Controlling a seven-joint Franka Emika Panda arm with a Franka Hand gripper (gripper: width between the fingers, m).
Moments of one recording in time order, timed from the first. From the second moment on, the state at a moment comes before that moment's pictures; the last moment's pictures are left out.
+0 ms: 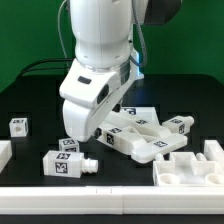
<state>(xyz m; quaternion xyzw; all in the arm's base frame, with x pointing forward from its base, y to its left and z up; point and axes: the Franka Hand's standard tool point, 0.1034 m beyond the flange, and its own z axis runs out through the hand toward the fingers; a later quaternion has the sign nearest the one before) 0.453 -0.041 0.034 -0.85 -0.48 0.19 0.12</state>
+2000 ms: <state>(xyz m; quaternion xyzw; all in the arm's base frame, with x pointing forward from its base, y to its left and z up) 0.448 -0.038 0.011 -0.87 -0.48 0.01 -0.01</state>
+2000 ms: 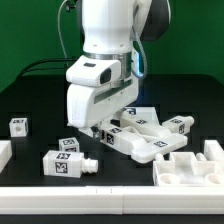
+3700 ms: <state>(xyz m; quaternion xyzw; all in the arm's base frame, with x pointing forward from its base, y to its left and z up) 0.428 -0.100 0.028 -0.85 -0.52 0.03 0.00</state>
